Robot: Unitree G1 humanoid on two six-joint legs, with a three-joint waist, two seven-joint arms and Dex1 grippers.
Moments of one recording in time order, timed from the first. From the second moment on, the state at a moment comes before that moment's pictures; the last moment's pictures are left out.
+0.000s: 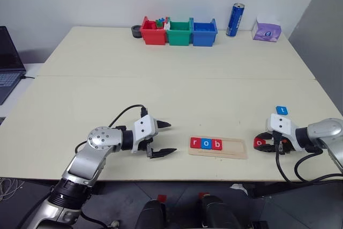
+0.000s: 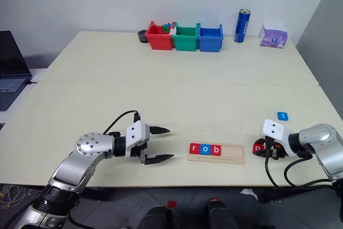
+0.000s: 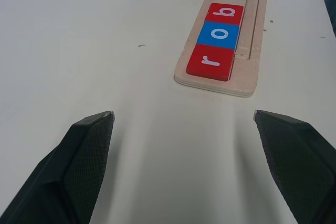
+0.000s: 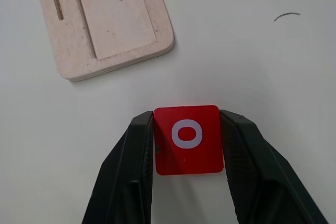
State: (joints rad) left arm -0.26 0.65 -0.19 -0.11 -0.22 0.19 -1.06; right arm -0.24 -1.04 0.13 -0.04 0.18 0.40 1.20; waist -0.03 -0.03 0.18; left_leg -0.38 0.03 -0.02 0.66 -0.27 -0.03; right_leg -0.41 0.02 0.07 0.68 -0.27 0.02
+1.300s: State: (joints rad) left arm -0.28 0.64 -0.19 -0.11 -0.22 0.19 -1.06; right arm -0.37 -0.90 0.29 -0.30 0.20 0.62 1.13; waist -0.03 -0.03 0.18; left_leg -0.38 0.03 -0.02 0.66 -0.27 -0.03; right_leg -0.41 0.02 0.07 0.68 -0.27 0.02
